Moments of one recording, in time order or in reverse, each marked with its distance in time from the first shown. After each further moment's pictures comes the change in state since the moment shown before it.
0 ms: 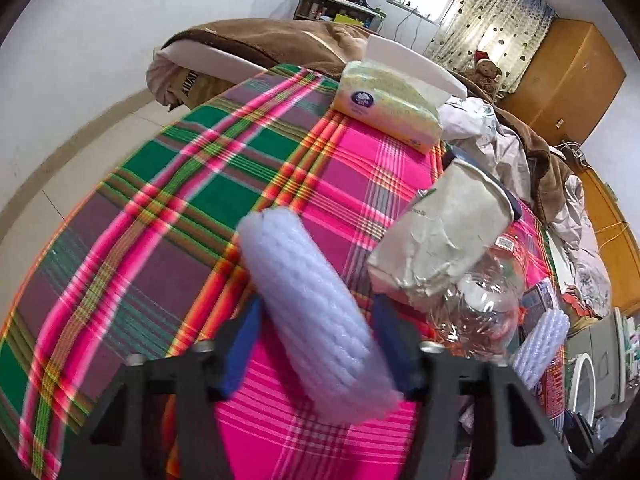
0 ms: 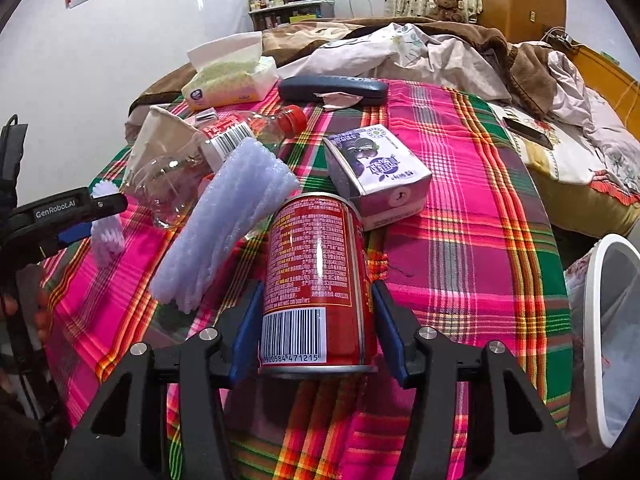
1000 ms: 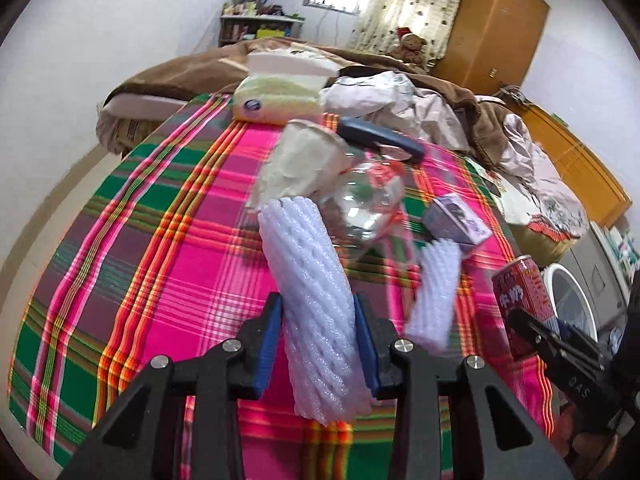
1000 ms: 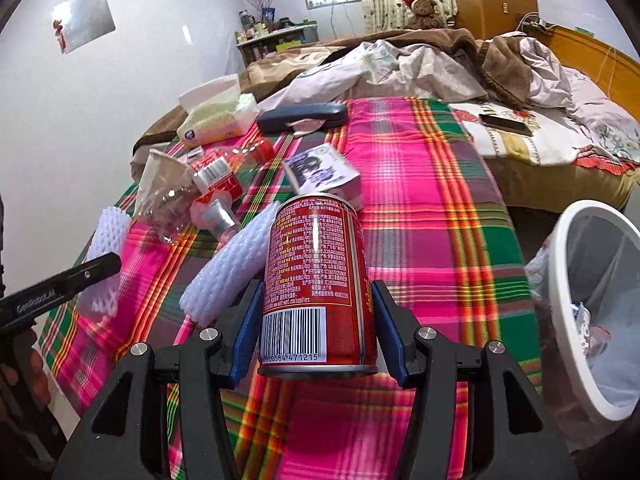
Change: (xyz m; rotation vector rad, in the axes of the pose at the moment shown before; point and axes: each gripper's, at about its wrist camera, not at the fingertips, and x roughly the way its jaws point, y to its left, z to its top) left arm -0.066 -0.067 -0.058 0.266 -0.044 -0.098; right arm -0.039 -0.043 -0.015 0.106 -0.104 0.046
